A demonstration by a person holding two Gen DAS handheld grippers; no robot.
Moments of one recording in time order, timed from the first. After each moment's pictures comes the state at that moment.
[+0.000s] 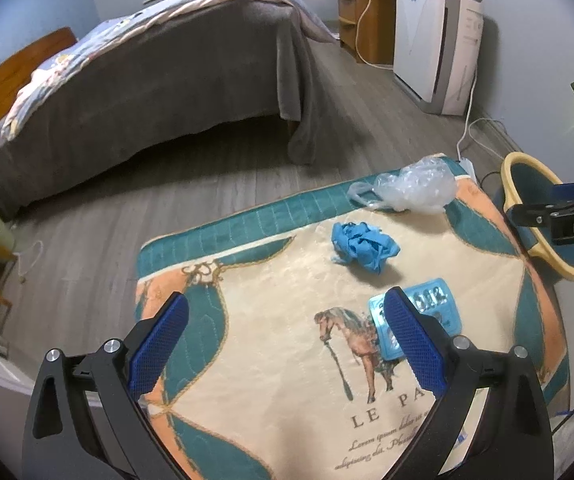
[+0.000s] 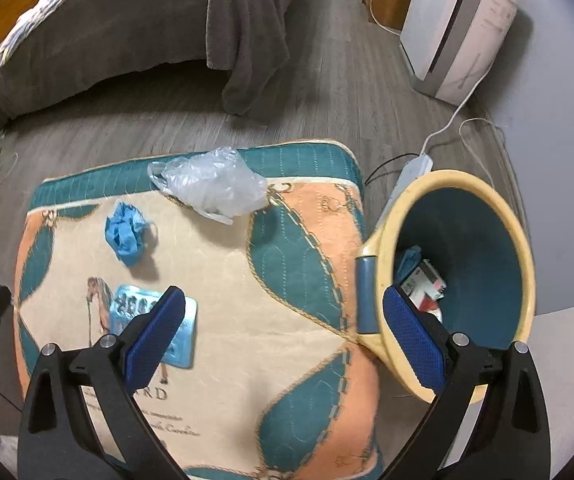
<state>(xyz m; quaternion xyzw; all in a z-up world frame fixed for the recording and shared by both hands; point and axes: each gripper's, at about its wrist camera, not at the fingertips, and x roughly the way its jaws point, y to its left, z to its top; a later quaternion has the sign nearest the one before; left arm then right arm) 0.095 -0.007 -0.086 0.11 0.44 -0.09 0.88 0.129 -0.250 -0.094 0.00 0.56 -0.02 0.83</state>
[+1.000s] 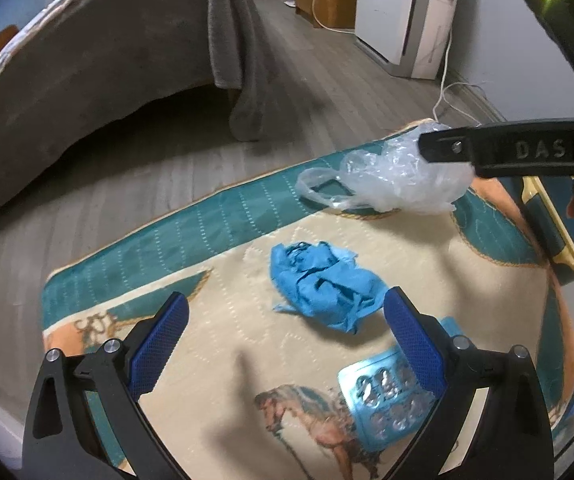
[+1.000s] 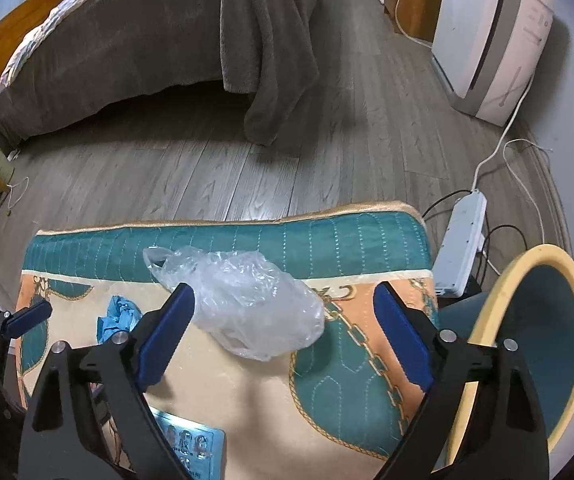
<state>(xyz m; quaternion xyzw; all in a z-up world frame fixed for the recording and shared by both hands) 0.173 -0.065 -0.166 0.12 0.49 -0.17 0.85 0.226 -0.233 -0.145 0.03 0.55 0.03 0.84</state>
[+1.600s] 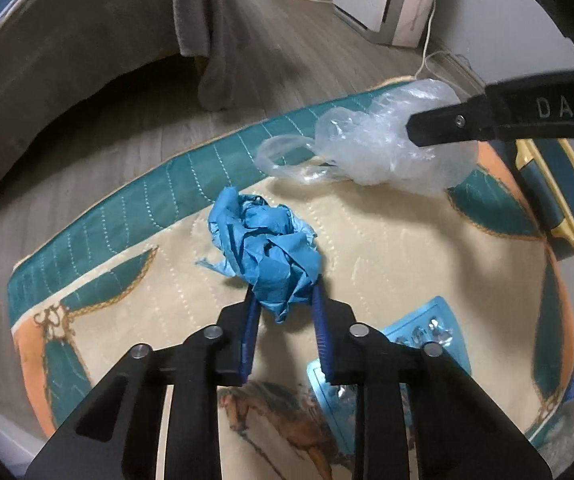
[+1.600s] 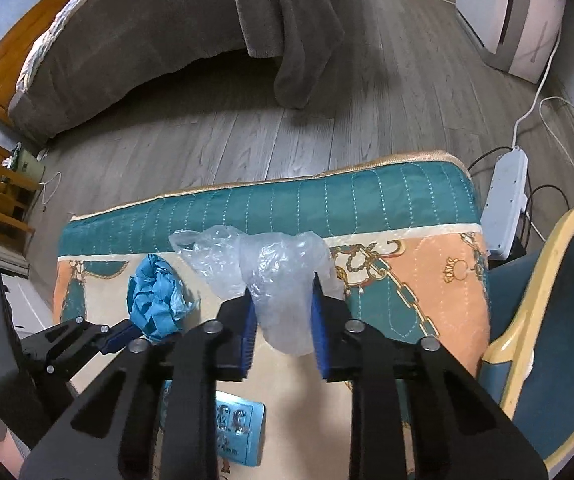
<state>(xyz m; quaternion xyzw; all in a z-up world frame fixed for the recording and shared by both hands) 0.175 -0.080 -0.191 0.13 0.53 -0.20 0.81 0.214 -0.236 -0.150 0.10 0.58 0.07 0.80</state>
